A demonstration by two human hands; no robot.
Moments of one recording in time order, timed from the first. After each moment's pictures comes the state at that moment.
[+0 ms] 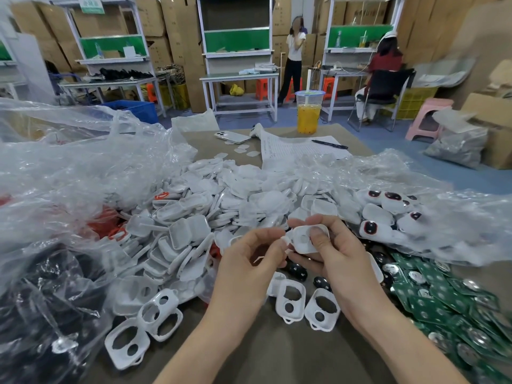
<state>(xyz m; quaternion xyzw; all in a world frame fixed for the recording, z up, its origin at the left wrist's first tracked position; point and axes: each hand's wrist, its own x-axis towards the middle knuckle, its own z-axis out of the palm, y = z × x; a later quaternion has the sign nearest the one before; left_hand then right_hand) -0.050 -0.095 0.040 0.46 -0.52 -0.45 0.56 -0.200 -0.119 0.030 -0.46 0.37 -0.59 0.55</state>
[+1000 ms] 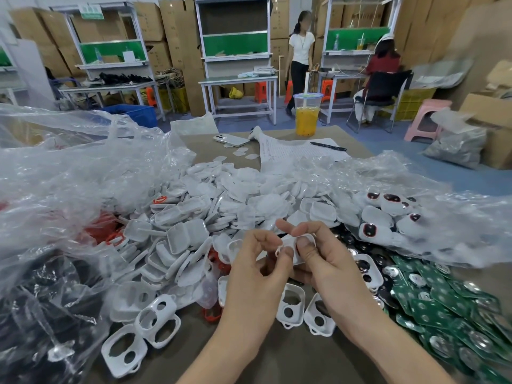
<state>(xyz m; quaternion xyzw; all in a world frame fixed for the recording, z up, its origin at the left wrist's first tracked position) -0.066 -0.093 0.031 0.46 -0.53 -0.40 0.58 -0.191 -0.110 0.032 -0.51 0.33 -0.56 0.57</state>
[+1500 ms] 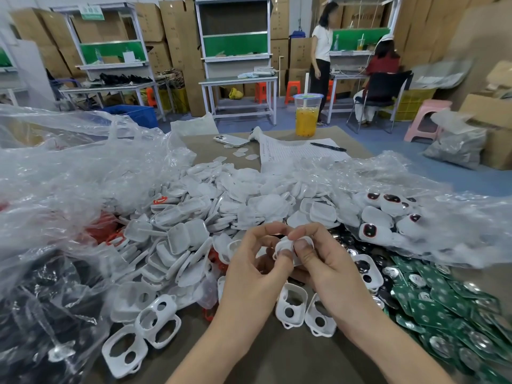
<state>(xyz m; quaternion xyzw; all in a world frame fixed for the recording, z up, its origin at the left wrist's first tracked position) -0.058 -0.095 0.035 0.44 -0.54 -0.44 0.58 -0.191 -0.109 0.029 -0.56 0.36 -0.53 0.52</state>
